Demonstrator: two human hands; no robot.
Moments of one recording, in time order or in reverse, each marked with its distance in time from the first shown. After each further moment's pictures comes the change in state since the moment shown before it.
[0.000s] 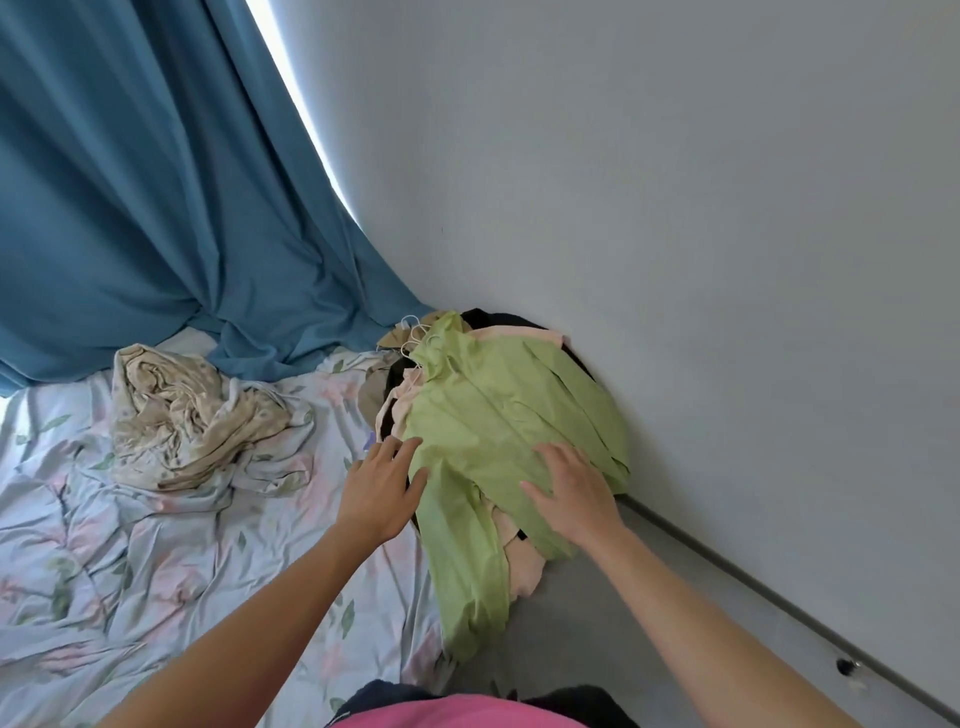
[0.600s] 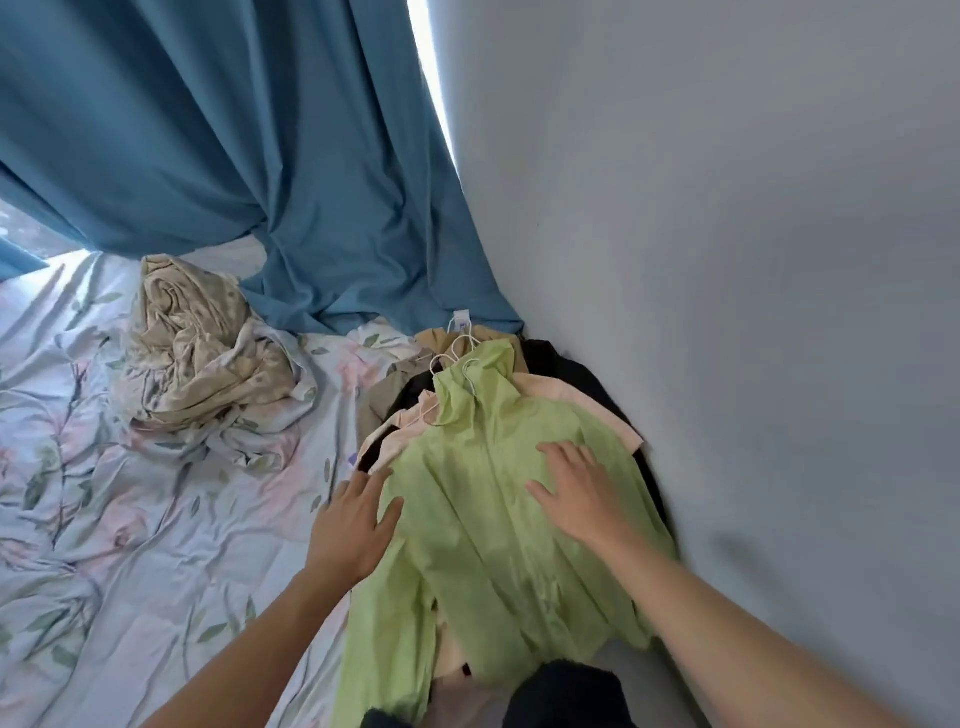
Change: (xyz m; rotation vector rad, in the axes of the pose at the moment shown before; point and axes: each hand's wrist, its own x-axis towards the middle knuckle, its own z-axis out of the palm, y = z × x) left_hand 0.243 0.005 0.090 -0.218 -0.041 -0.586; right_hand 0.410 0.121 0.024 -0.162 -0.373 -0.326
